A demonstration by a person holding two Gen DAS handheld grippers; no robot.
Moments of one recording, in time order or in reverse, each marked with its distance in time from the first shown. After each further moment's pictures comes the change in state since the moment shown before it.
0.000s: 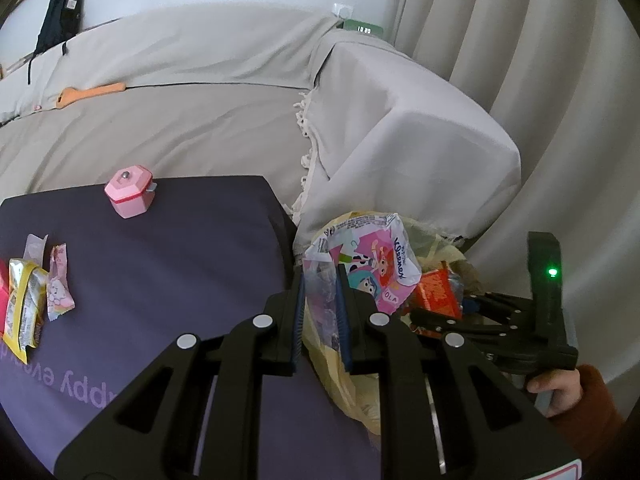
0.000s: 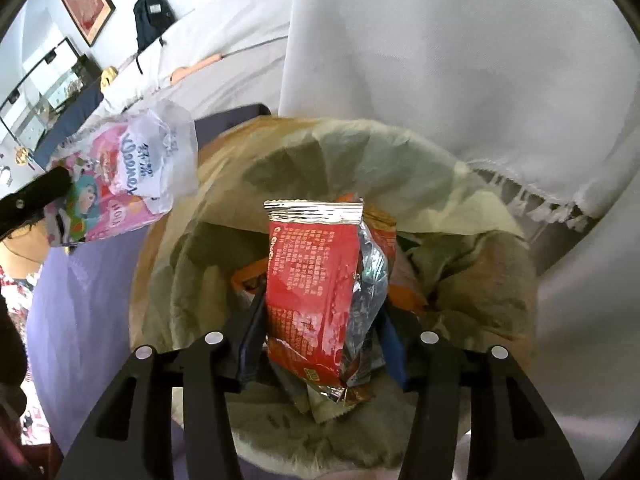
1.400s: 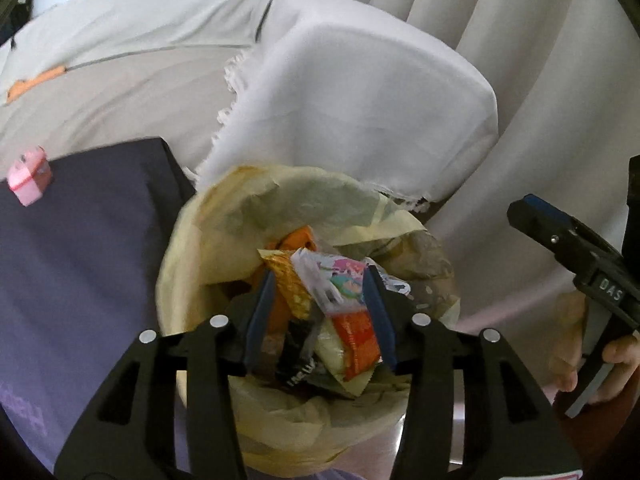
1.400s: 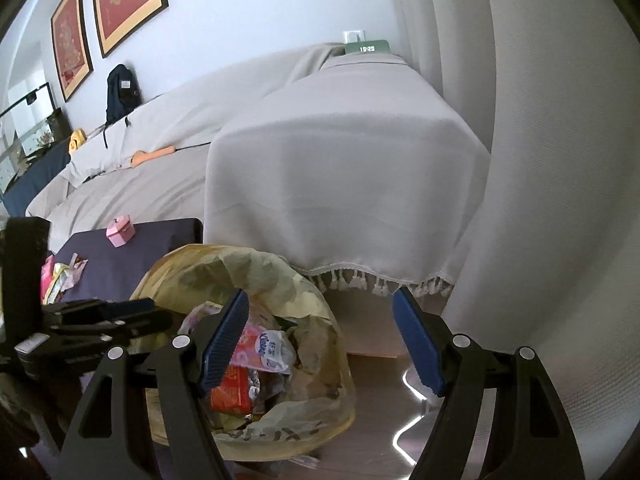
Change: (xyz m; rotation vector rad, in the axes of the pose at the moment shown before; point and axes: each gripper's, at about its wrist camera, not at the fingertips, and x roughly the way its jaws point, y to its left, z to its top) left arm 0.079 -0.074 -0.014 0.059 0.112 -0.101; right arm -0.120 -0.069 0.012 0.025 -0.326 -0.199
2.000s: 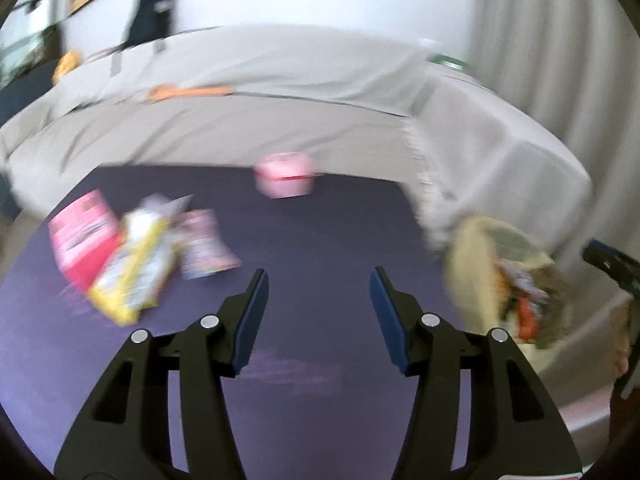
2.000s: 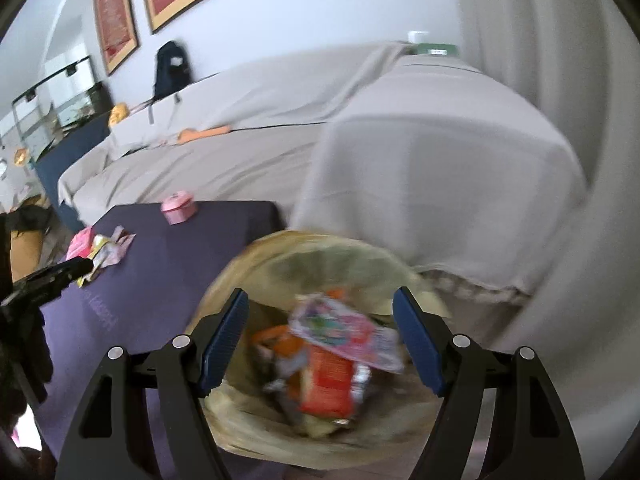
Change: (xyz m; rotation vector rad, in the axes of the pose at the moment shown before) left arm -0.151 0.181 -0.076 -0.200 -0.228 0.368; right arm 0.010 0.099 -0.006 -0.122 0.025 0.131
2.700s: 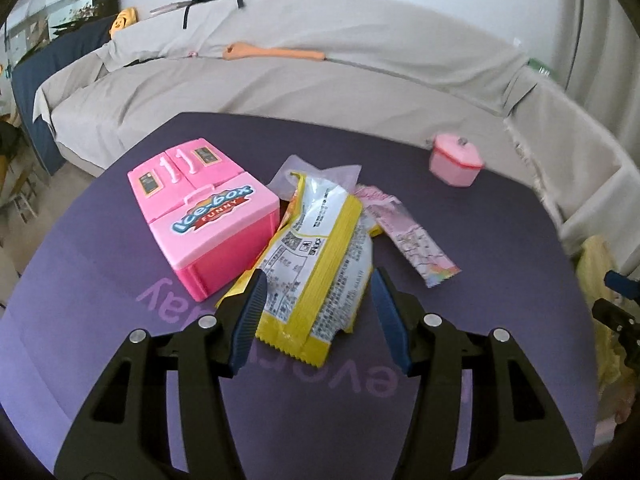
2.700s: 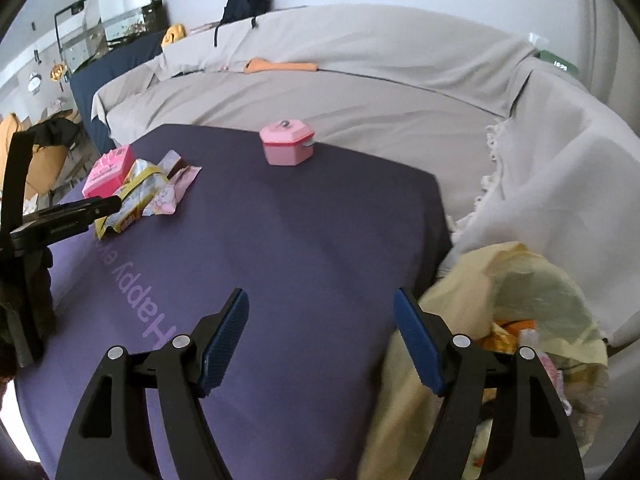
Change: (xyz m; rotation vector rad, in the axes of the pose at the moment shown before) left arm 0.052 0.133 -0.003 -0.098 0.103 0.156; right arm 0.110 0.176 -0.001 -0.227 0.165 0.082
